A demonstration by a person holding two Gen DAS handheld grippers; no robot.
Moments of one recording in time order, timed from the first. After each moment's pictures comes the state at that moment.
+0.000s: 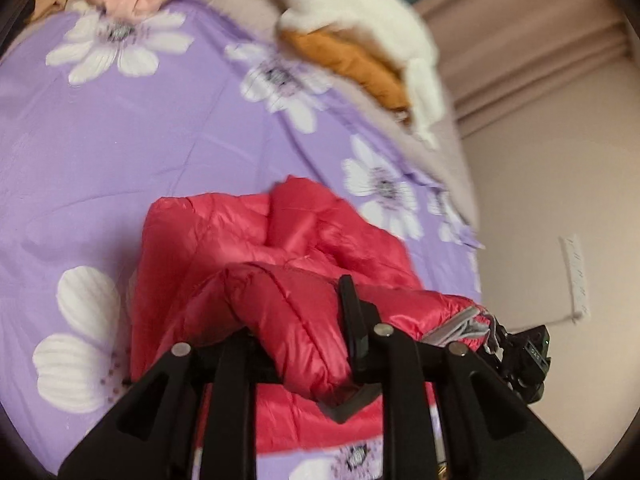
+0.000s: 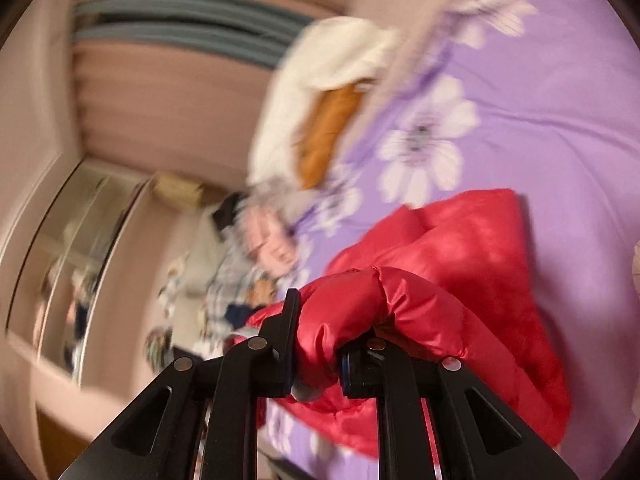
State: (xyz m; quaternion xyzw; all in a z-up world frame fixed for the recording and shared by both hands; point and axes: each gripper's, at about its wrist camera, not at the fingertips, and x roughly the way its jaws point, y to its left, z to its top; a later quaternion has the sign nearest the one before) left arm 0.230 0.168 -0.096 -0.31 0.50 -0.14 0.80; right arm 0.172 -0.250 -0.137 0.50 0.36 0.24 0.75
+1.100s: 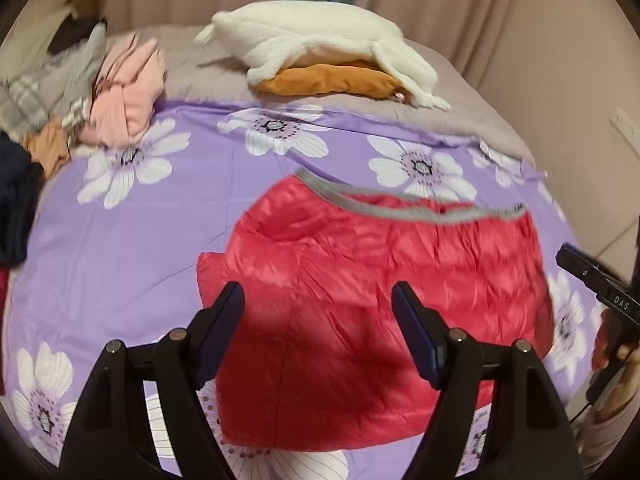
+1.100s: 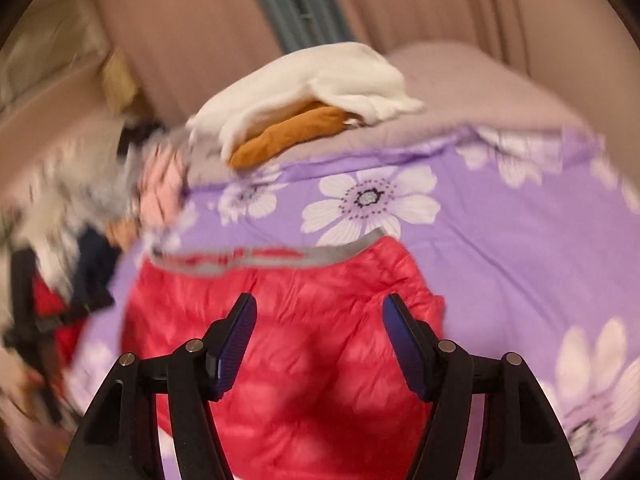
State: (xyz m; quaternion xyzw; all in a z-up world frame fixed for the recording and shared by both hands) left arm 0.169 0.123 -0.067 -0.03 0.42 -0.10 0.90; right arm 0.138 -0.161 -0.083 0.08 0.34 0.13 0.93
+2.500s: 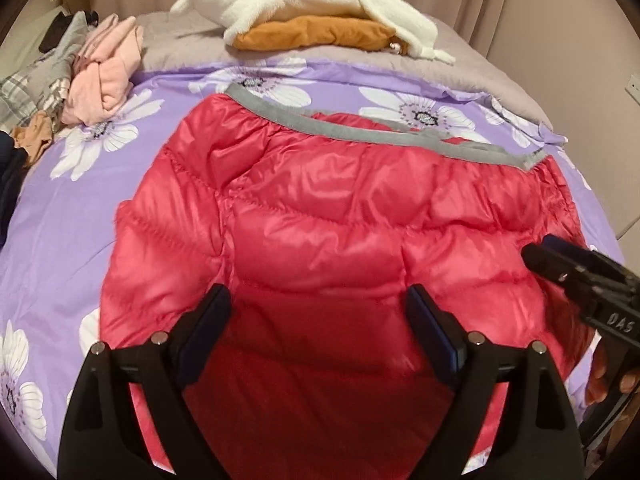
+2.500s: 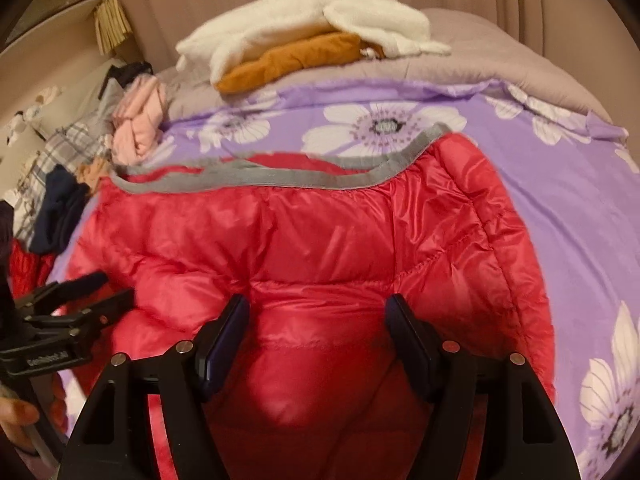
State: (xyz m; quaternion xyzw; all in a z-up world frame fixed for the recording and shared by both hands) left arm 0.180 0.072 -0.138 -0.01 0.45 -0.08 0.89; right arm 0.165 -0.125 -0.149 0.08 0.40 0.12 0.91
